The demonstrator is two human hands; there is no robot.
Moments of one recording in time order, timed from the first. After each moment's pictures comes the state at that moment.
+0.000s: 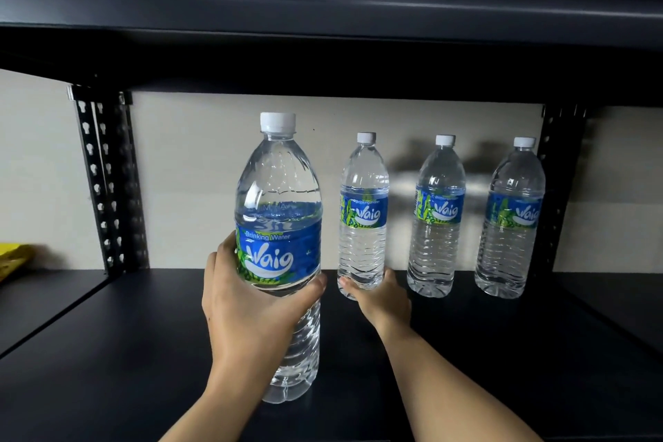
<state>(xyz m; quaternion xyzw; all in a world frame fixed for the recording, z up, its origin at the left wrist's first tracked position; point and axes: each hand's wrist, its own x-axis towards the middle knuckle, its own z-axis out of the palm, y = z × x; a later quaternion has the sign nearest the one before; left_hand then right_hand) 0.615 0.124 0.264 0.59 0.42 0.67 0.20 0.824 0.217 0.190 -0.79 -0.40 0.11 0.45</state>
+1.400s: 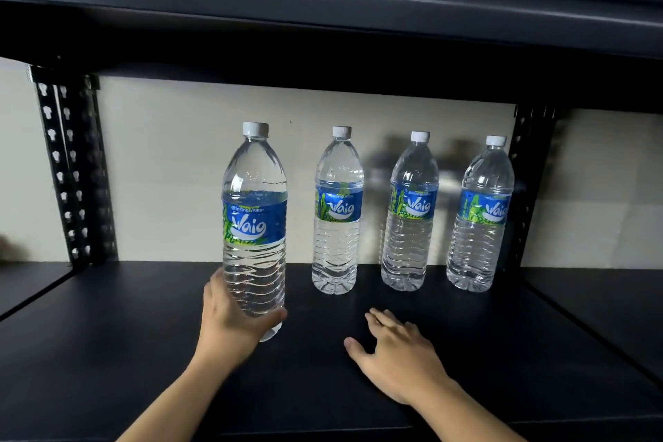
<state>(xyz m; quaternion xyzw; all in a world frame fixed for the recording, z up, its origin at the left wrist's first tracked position) 0.625 0.205 0.187 0.67 0.48 0.53 0.21 0.839 0.093 0.194 -0.79 -0.61 0.03 0.11</state>
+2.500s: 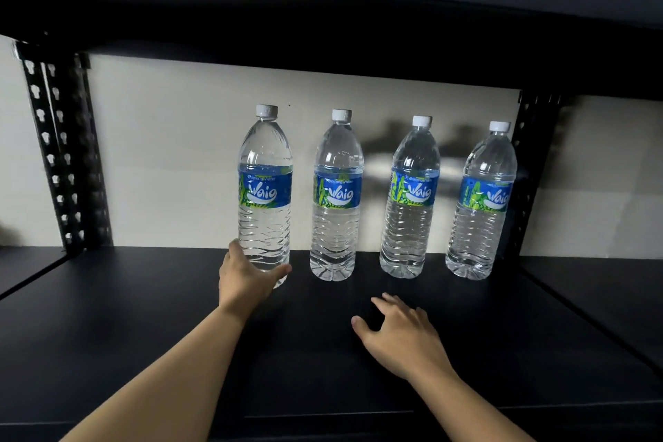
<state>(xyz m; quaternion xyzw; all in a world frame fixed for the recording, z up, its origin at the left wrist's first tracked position) 0.661 0.272 0.184 0.61 0.57 0.49 0.25 0.841 0.094 0.197 -0.82 -0.55 0.05 0.16</state>
